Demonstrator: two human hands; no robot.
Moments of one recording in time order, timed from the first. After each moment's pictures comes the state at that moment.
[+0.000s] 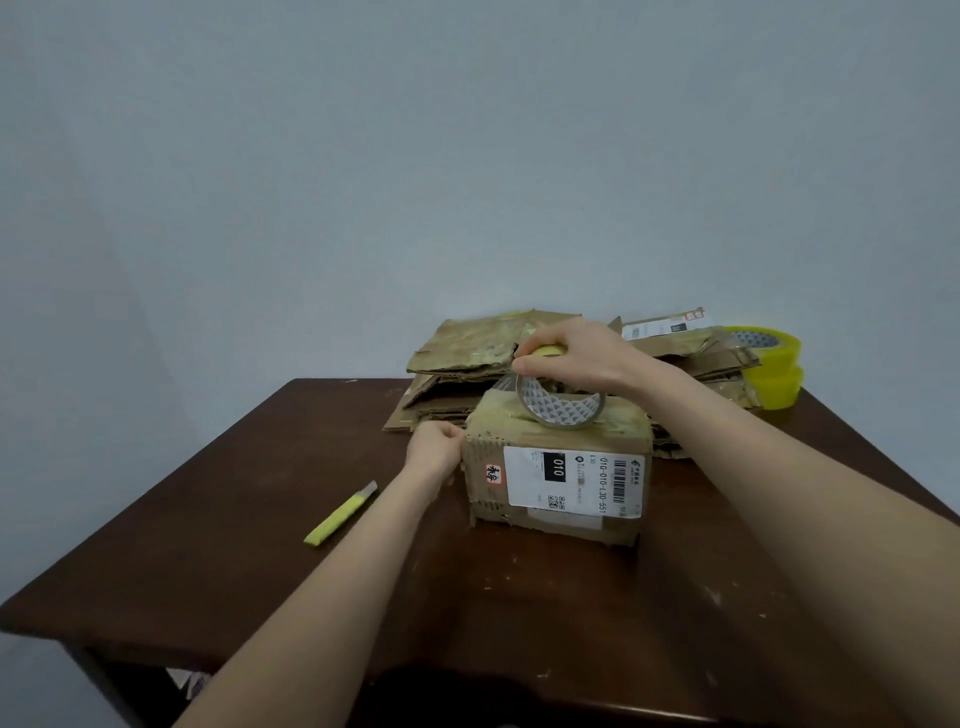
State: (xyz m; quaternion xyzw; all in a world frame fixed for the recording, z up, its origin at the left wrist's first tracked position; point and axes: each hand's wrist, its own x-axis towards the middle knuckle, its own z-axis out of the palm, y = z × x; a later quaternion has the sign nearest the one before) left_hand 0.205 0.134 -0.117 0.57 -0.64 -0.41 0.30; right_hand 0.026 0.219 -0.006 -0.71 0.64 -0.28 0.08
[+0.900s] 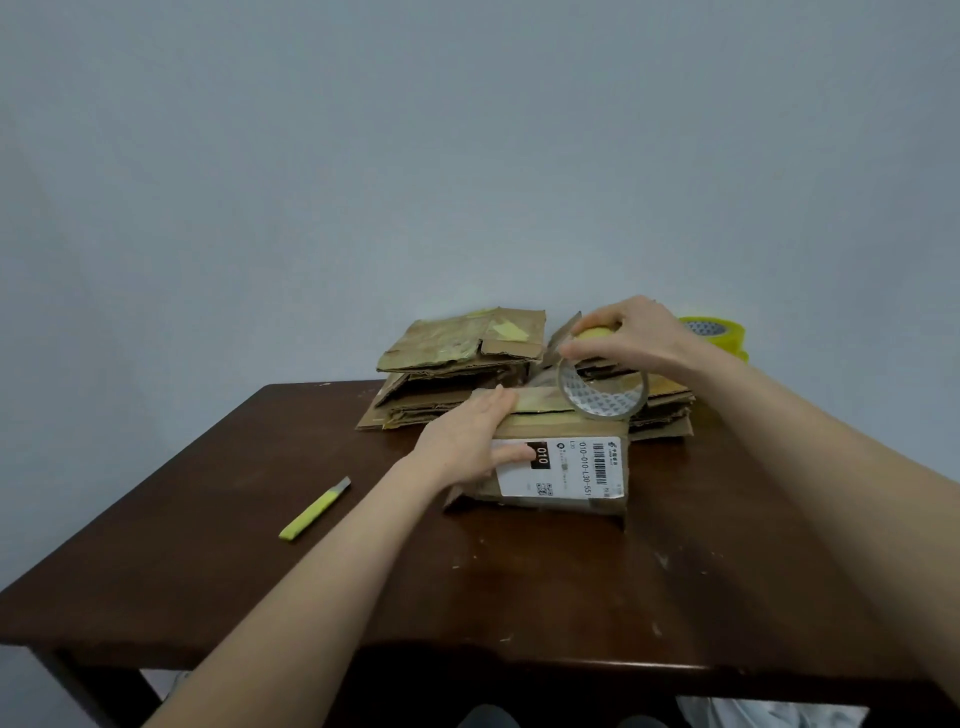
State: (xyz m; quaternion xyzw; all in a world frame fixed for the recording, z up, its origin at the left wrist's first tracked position) left_hand 0.173 0.192 -0.082 0.33 -0.94 -0.02 0.09; right_hand -0.032 0.286 0.000 -0.61 0.70 -0.37 0.09
